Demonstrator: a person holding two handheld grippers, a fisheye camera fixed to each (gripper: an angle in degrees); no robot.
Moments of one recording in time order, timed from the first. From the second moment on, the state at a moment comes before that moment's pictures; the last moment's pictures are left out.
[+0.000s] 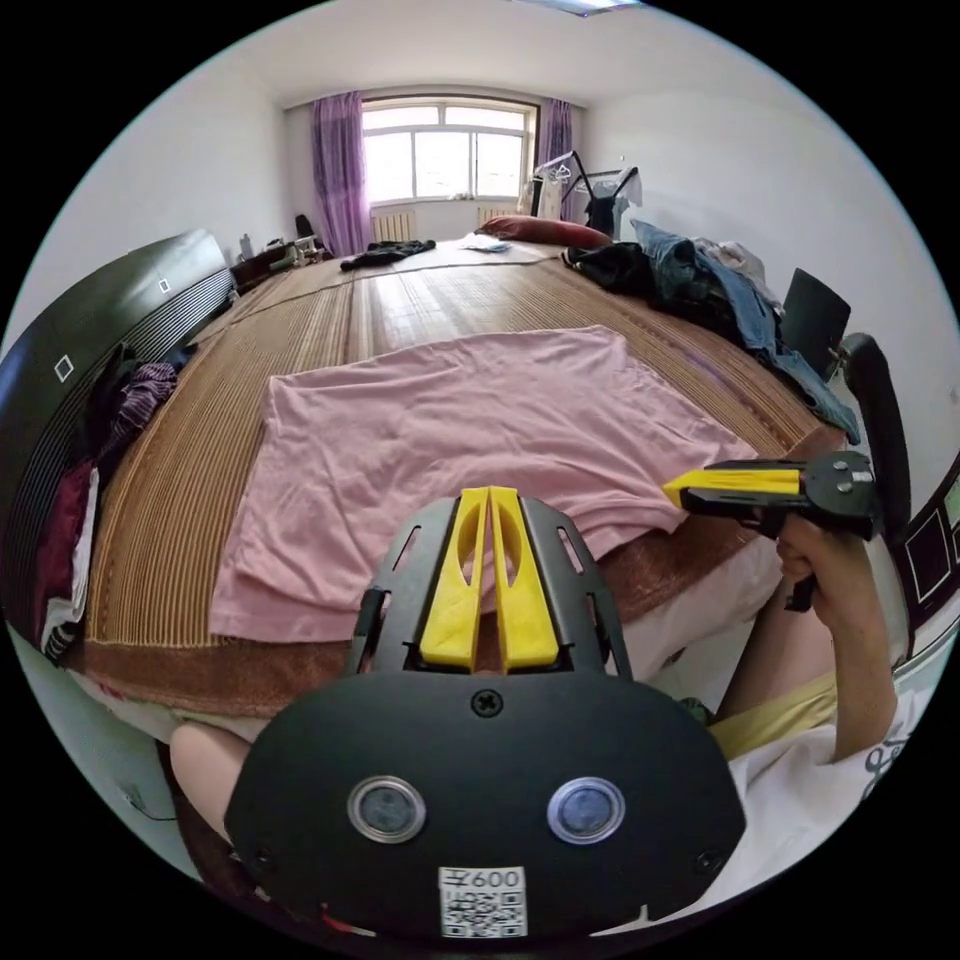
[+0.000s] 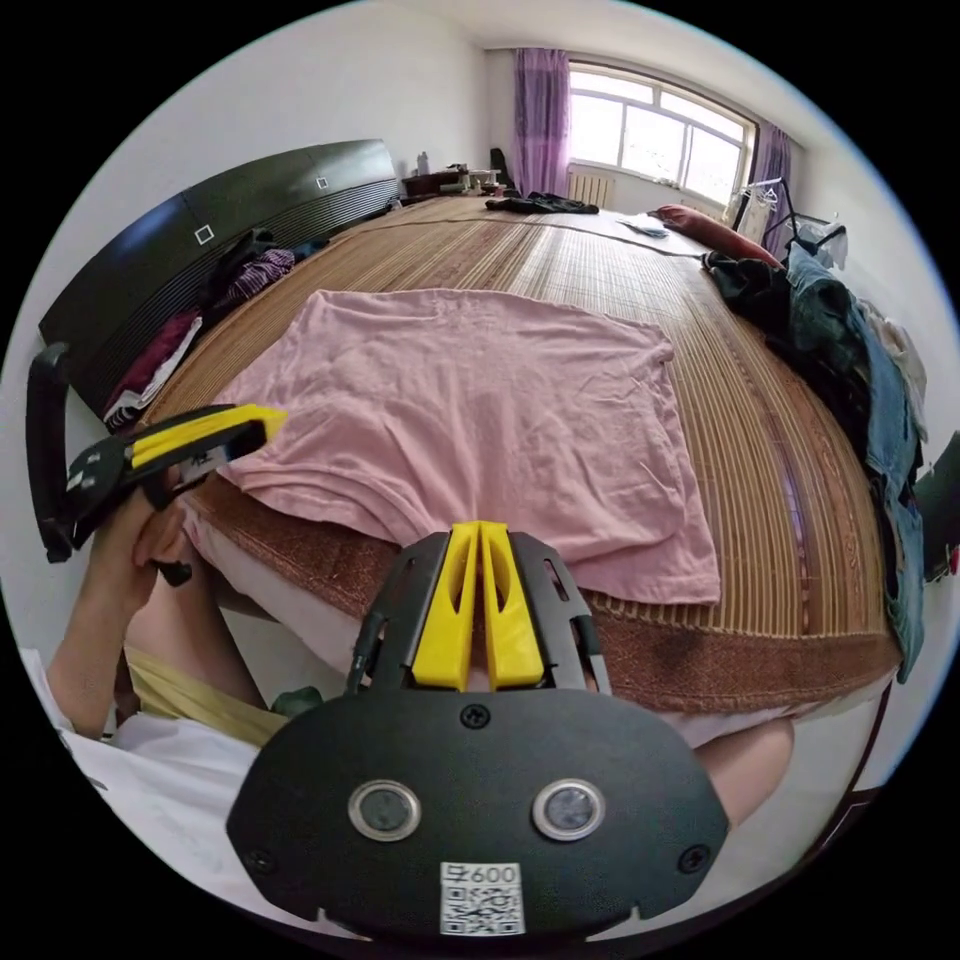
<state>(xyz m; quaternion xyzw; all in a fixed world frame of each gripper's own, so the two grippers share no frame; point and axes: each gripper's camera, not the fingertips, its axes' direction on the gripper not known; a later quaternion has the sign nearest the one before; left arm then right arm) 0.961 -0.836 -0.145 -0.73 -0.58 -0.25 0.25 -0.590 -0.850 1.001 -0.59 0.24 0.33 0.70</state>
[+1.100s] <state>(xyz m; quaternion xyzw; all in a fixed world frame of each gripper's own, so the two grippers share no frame) 1.003 -0.741 0.058 -0.77 -0.54 -0.18 0.30 -0.507 -0.979 0.942 -0.58 0.18 0.29 0.74</state>
